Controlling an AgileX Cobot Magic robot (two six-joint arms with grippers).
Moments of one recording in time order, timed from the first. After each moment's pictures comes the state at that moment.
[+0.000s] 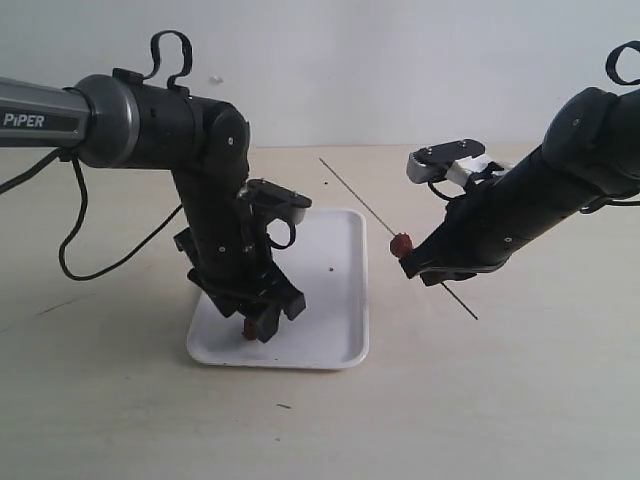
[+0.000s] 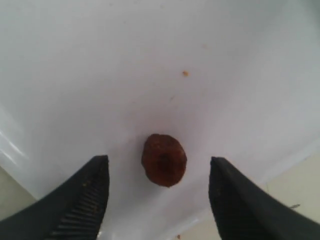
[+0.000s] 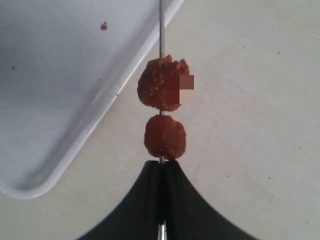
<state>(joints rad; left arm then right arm) -0.60 2.16 -1.53 -0.11 0.99 0.18 0.13 1.87 -1.05 0.61 0.52 -0.73</state>
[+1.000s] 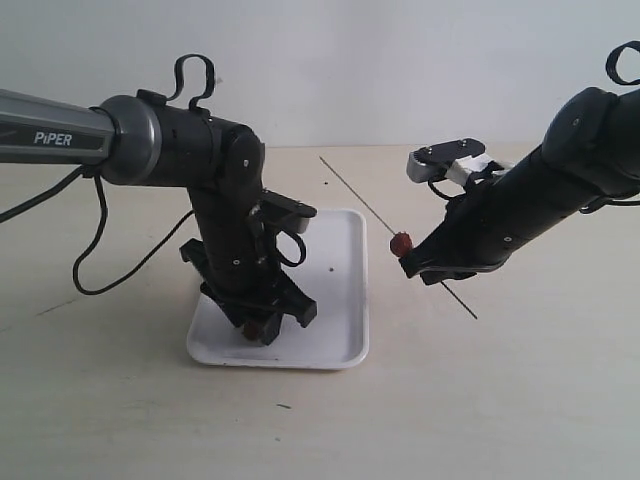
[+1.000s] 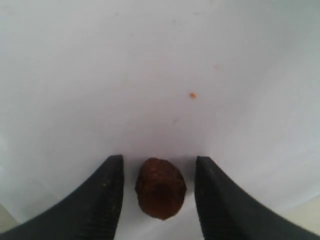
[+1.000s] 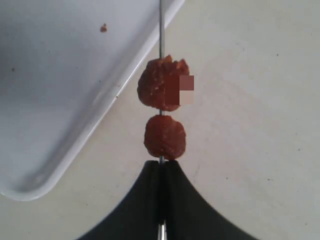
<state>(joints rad) -0.63 2.20 -1.53 -0.08 0.94 0.08 0.13 1.87 -1.05 0.62 0.51 -0.73</state>
